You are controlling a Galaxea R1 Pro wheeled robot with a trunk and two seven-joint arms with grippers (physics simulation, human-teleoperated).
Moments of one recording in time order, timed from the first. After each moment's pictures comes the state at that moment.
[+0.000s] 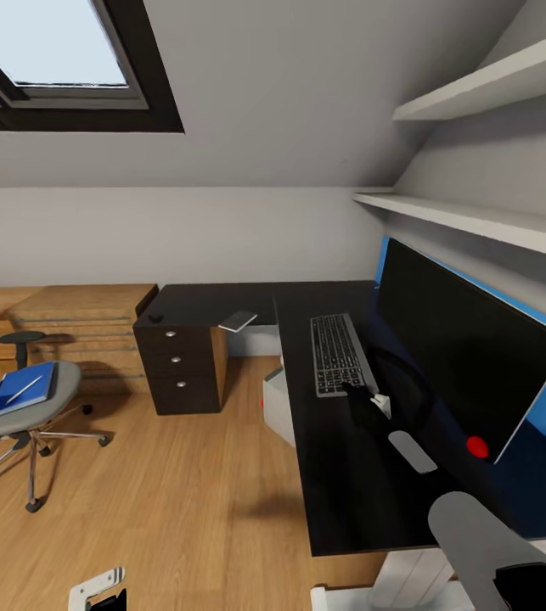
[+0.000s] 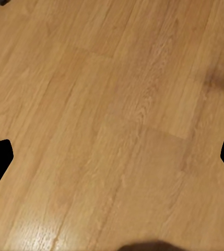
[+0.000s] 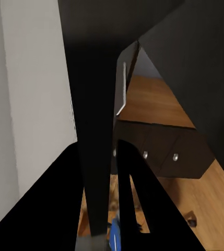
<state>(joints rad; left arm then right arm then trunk) -0.09 -0.03 0.38 -0.88 -0.02 0.16 0.07 -0.78 -0.06 0.14 -0.51 -1.42 0.19 0.32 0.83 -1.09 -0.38</state>
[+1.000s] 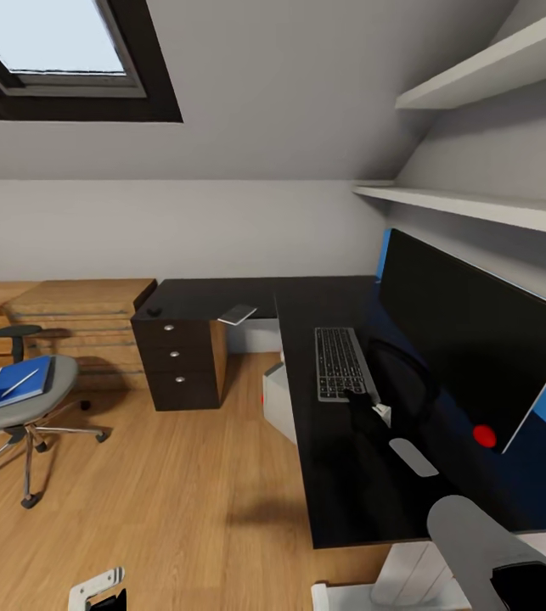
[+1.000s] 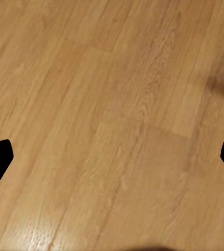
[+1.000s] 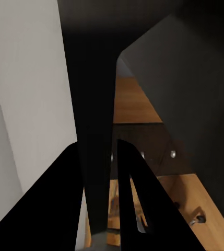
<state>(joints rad) -0.09 -0.03 0.38 -0.88 -0.02 0.16 0.07 -0.78 -0.05 0.14 -0.45 -1.55 0.19 0.31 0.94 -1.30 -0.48</state>
